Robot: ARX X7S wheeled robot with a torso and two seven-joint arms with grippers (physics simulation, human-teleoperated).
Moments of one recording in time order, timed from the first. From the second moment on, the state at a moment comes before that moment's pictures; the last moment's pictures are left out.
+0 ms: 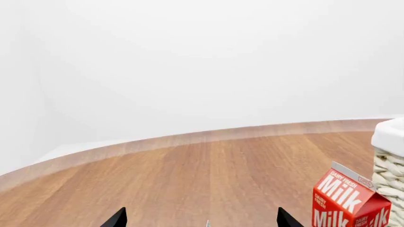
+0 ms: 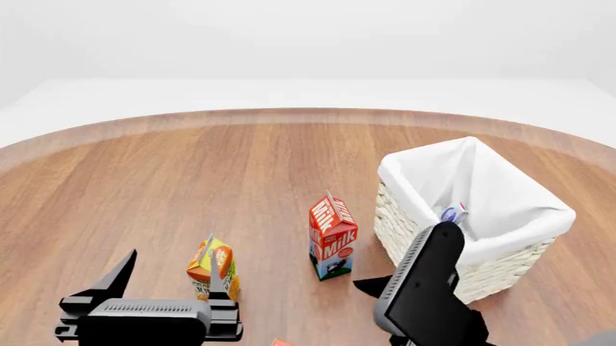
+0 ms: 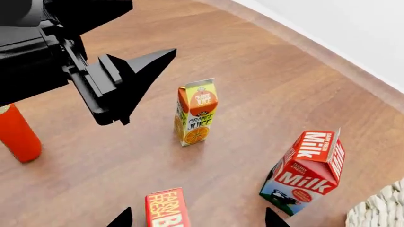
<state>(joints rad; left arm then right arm) 0.13 -0.48 0.30 0.88 -0.33 -0.55 -0.61 0.74 0.74 -0.28 -0.87 1.88 1.35 0.69</state>
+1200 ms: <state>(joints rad) 0.13 -0.49 0.31 0.87 -0.34 -0.54 -0.62 0.66 0.65 -0.56 -0.84 1.25 1.41 0.26</state>
